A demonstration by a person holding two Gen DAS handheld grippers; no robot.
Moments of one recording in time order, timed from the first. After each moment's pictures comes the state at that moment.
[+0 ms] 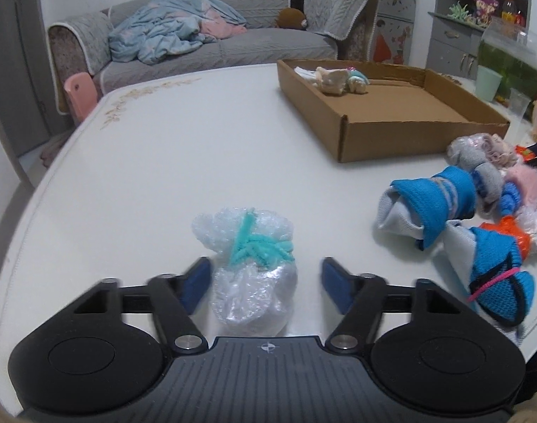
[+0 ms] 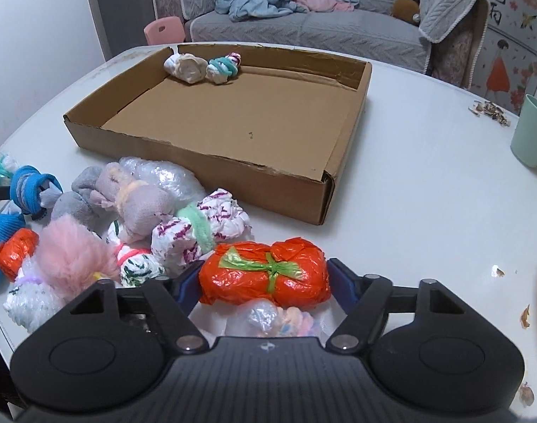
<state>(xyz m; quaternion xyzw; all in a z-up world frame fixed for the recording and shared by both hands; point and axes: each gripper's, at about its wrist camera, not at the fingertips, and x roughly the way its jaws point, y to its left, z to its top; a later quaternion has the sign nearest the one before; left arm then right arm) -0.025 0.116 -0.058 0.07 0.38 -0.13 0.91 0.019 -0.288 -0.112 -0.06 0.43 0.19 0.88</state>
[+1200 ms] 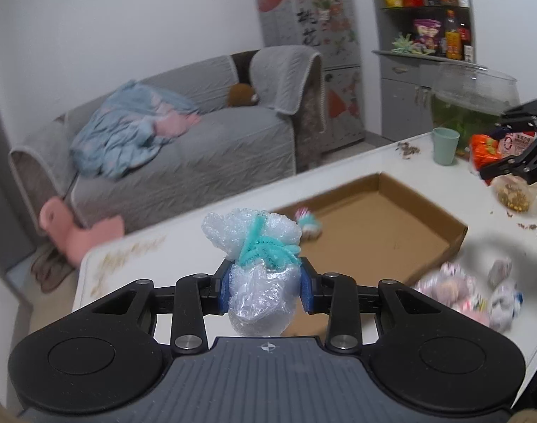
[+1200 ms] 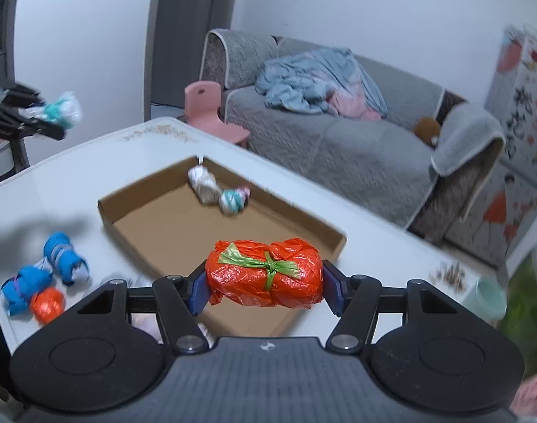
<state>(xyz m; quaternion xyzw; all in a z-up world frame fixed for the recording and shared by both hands) 0.044 0.019 0.096 0.16 0.27 -0.20 0.93 0.041 -0.282 0.021 -0.18 0.28 0.26 0.91</state>
